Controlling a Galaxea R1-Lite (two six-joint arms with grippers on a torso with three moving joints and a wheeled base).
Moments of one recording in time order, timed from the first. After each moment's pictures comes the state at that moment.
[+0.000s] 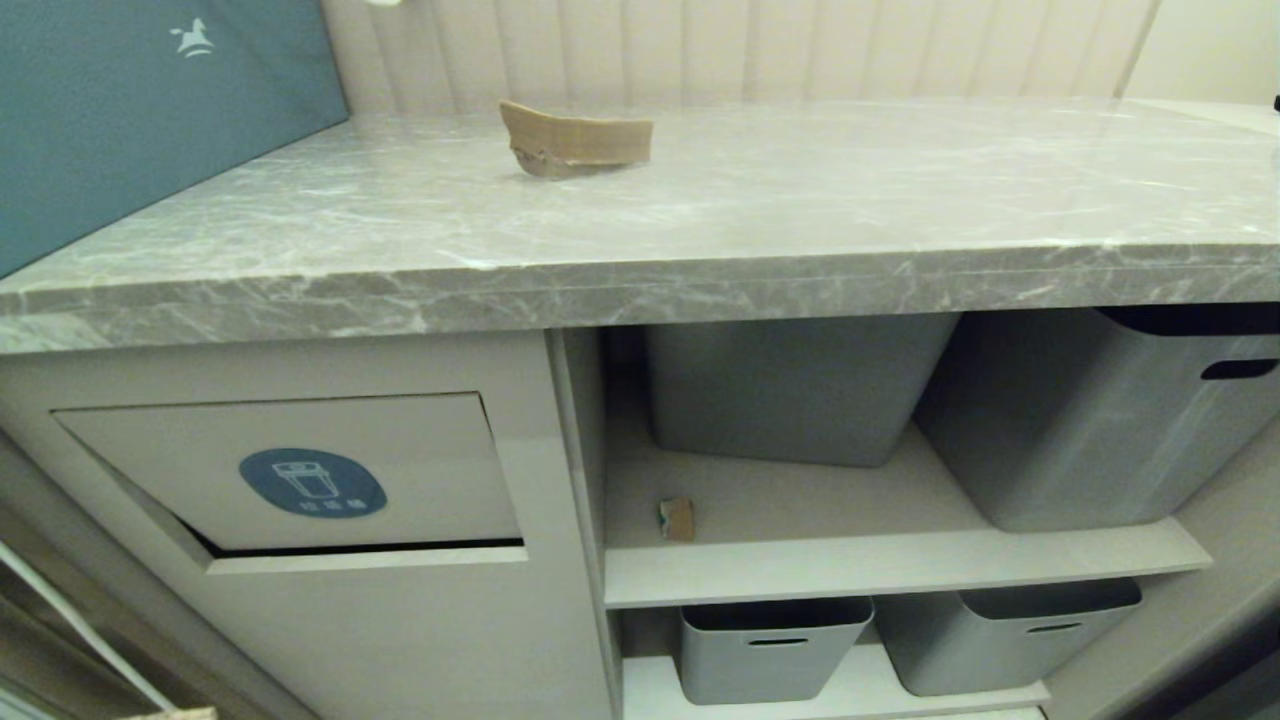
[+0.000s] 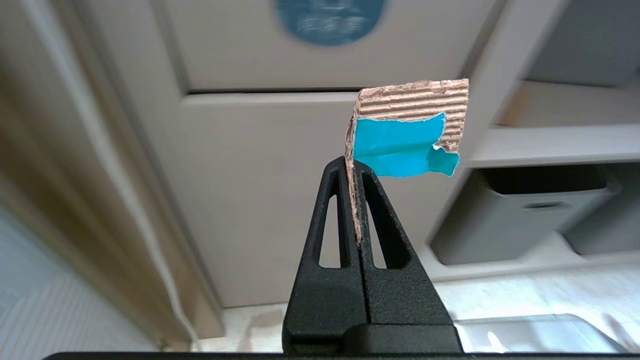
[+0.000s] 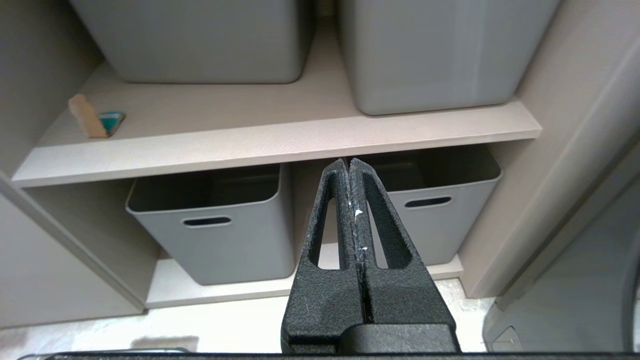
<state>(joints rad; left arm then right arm) 0.00 0.12 -0.12 0.01 -0.08 -0.04 -0.01 0.00 0.00 -0.01 -0.04 0.06</state>
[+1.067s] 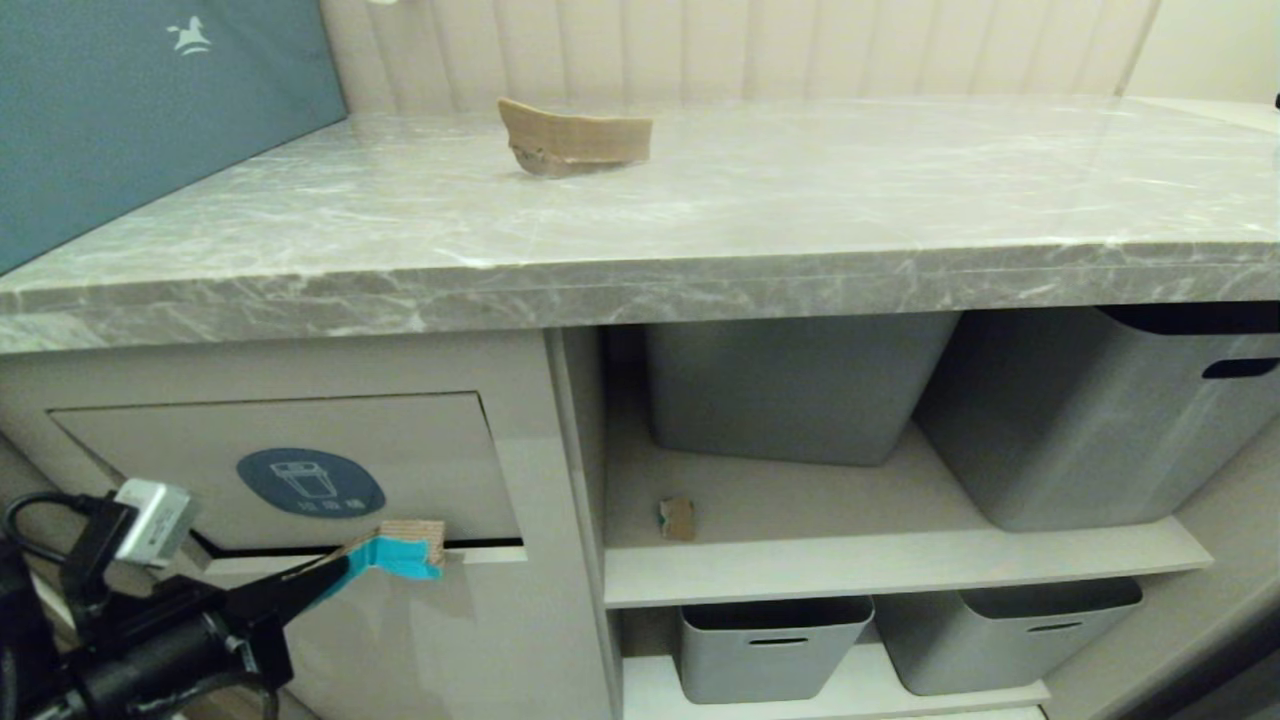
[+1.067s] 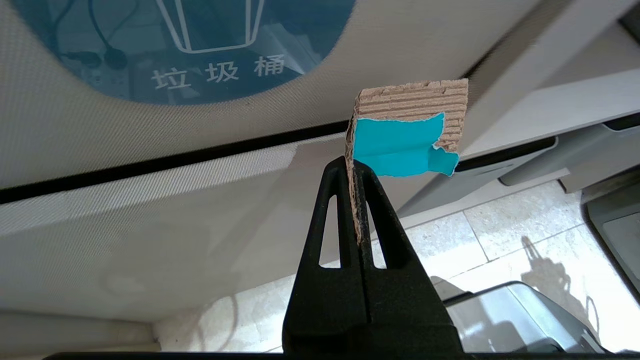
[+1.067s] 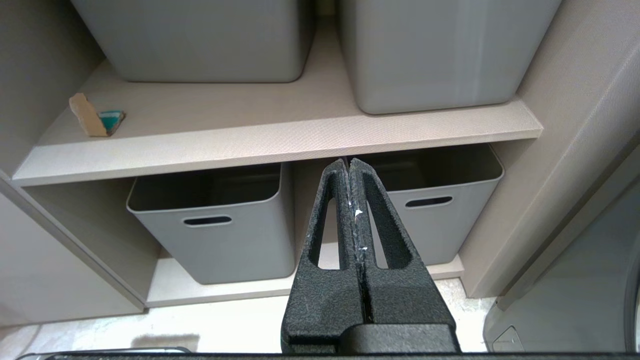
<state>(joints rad) -0.05 1.40 -0.11 -1.00 -0.32 -0.02 -0.01 0.00 0.00 -0.01 -0.04 0.06</state>
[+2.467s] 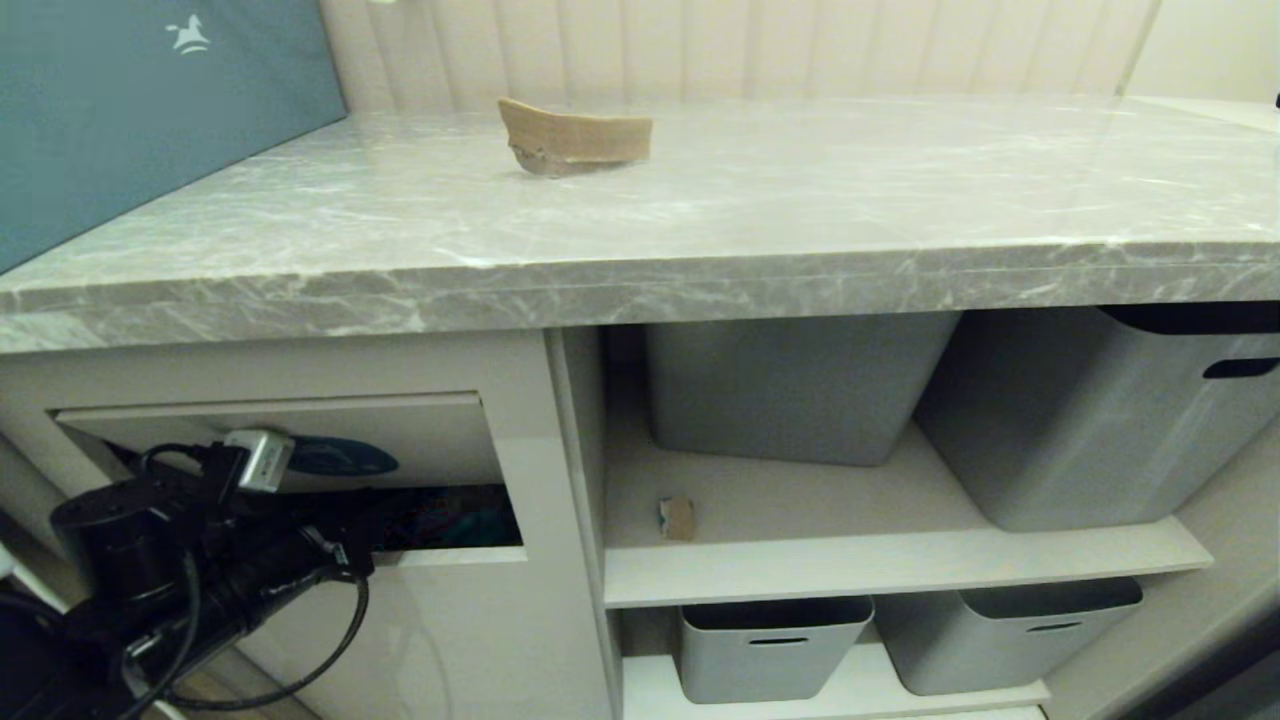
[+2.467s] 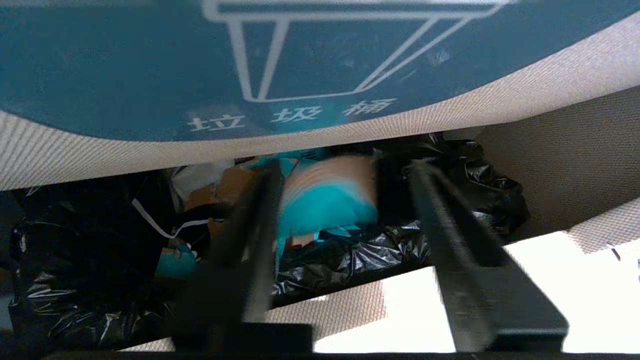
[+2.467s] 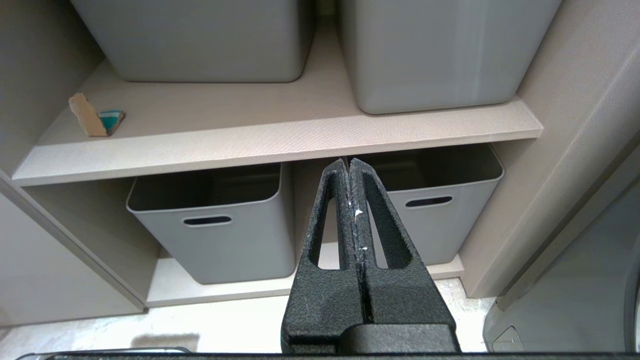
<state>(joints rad) -0.04 1.86 -0.23 -1.44 -0.28 -0.07 -0.01 0.00 0.00 -0.01 -0.04 0.06</state>
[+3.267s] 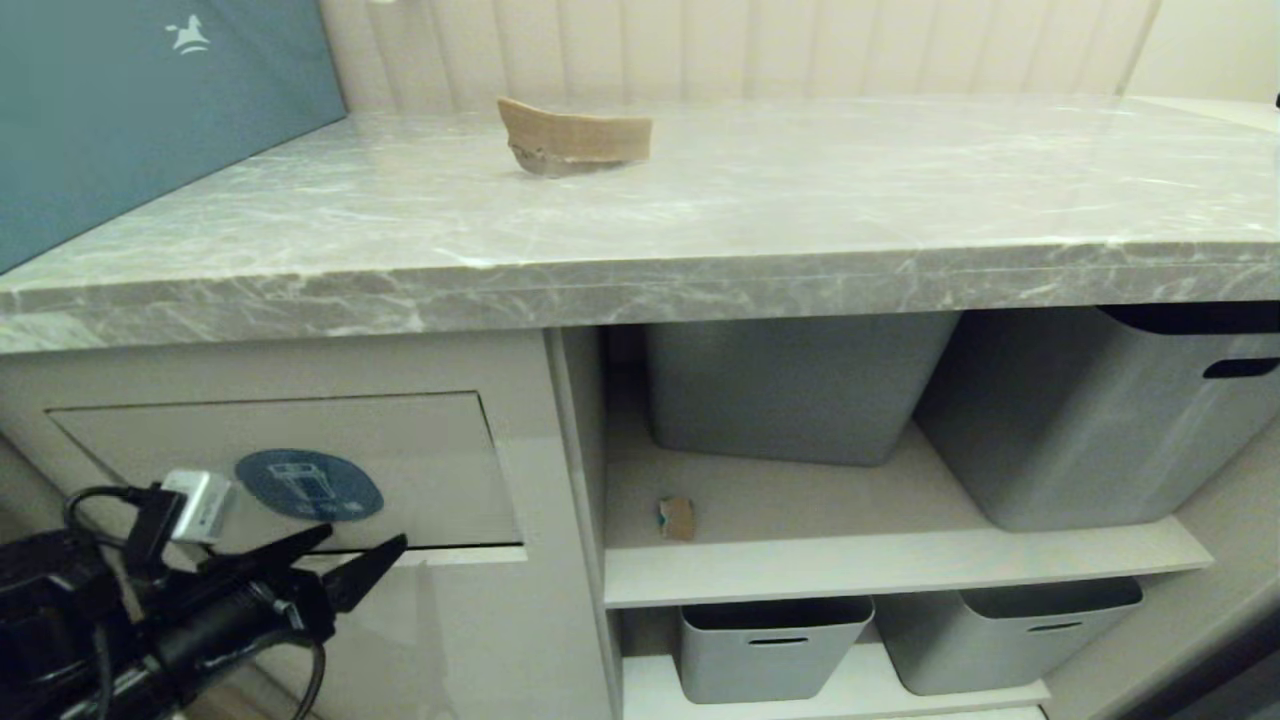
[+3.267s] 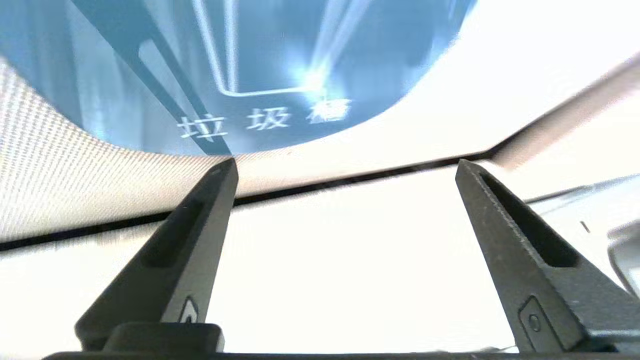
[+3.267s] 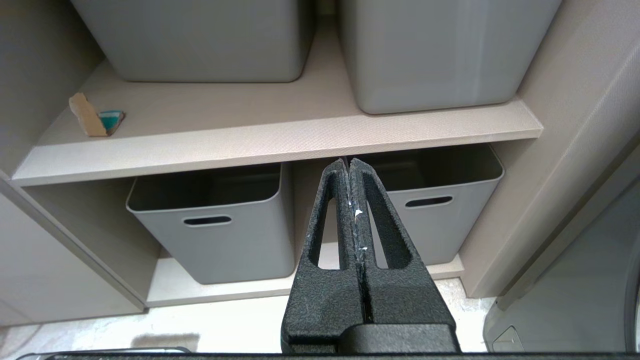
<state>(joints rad) -0.05 1.67 -0.03 -1.43 -0.30 -0.07 -0.01 0.00 0.00 -0.01 -0.04 0.06</state>
